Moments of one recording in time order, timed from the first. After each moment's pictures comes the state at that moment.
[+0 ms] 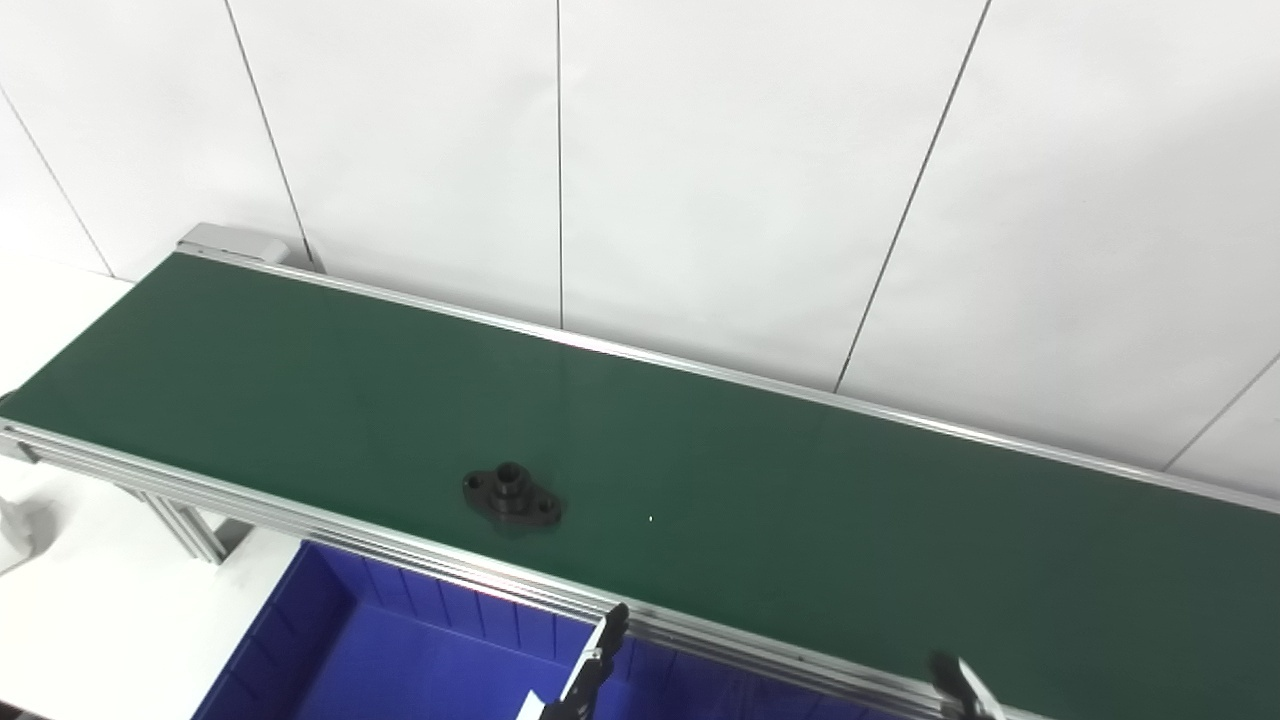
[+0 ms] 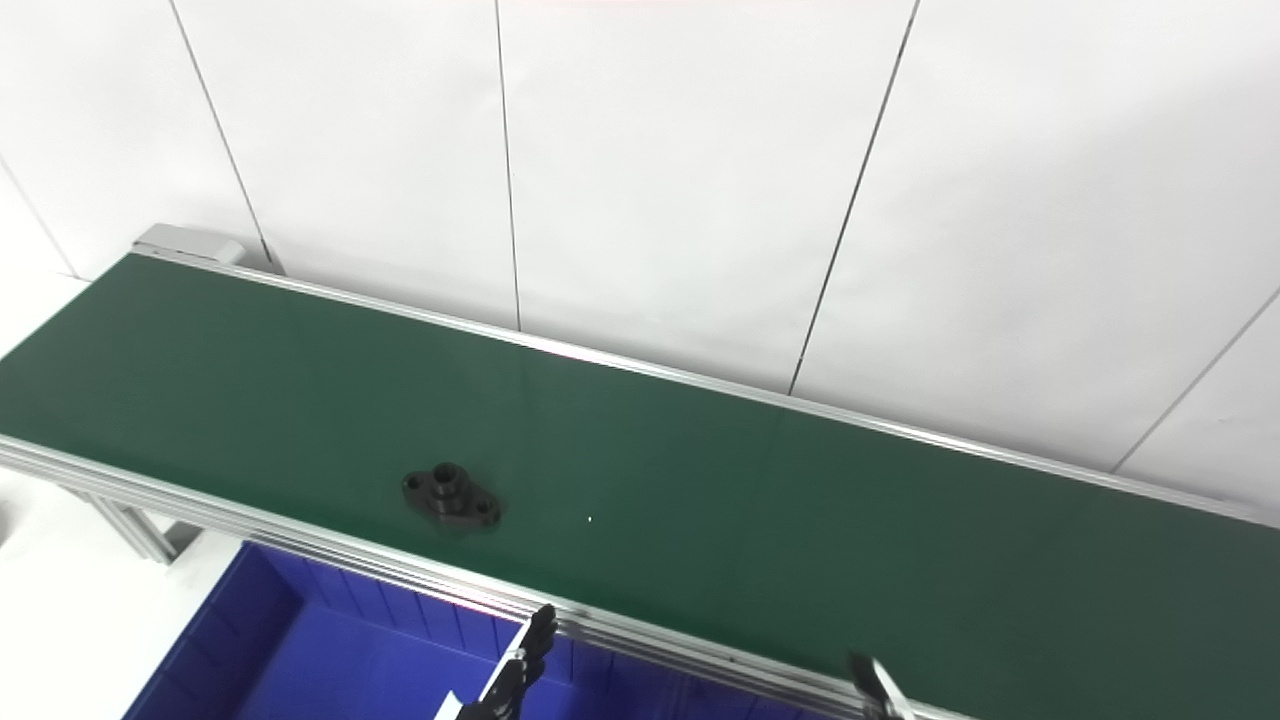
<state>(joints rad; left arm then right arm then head) 0.46 -0.05 -0.31 0.09 0.18 -0.44 0.12 0.33 -0.07 0.09 -0.21 -0.56 -0.38 -0.07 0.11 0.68</state>
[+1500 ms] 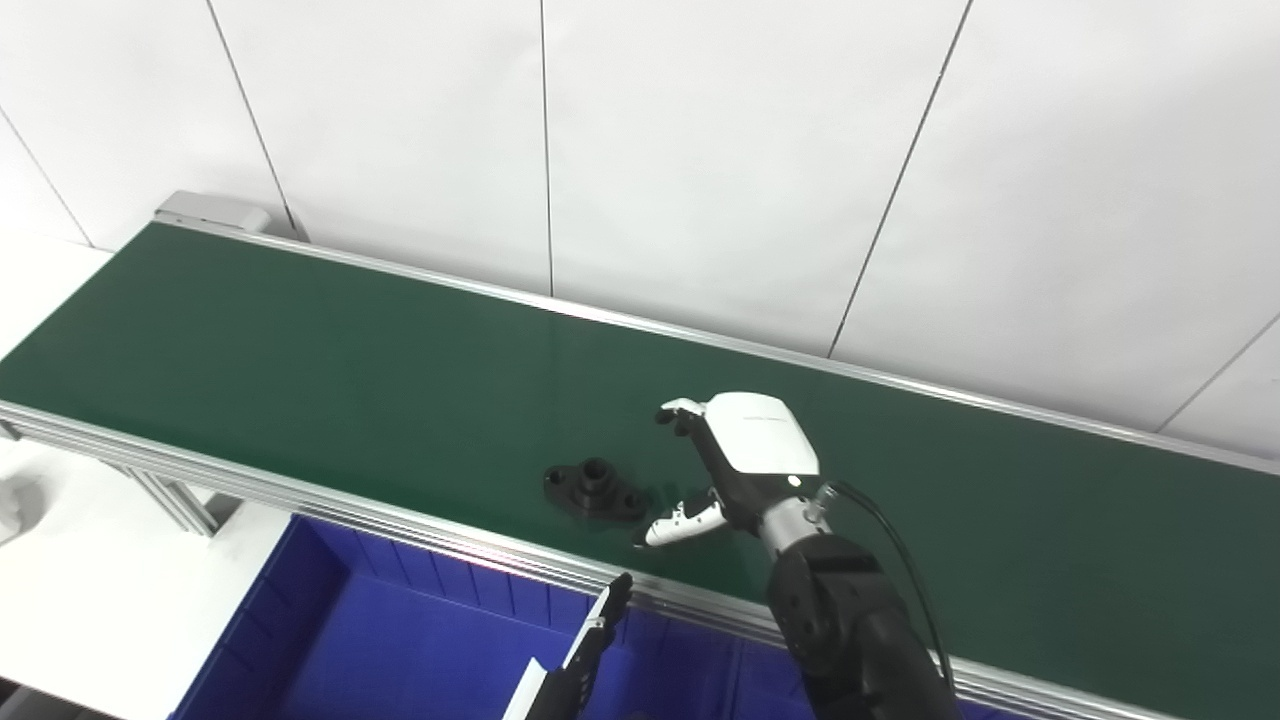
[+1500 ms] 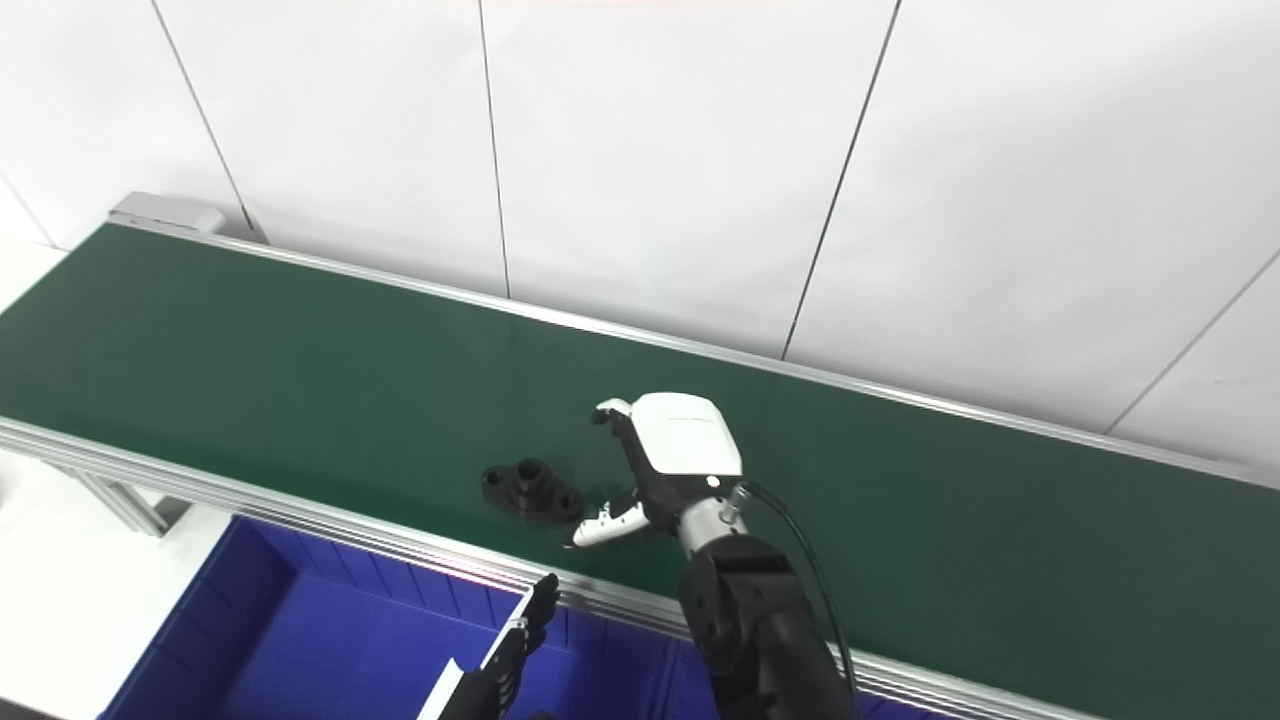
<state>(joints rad) 0.49 -0.05 -0.31 0.01 0.22 -0.38 0.08 -0.41 0.03 0.53 0.22 -1.12 0.19 0.27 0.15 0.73</state>
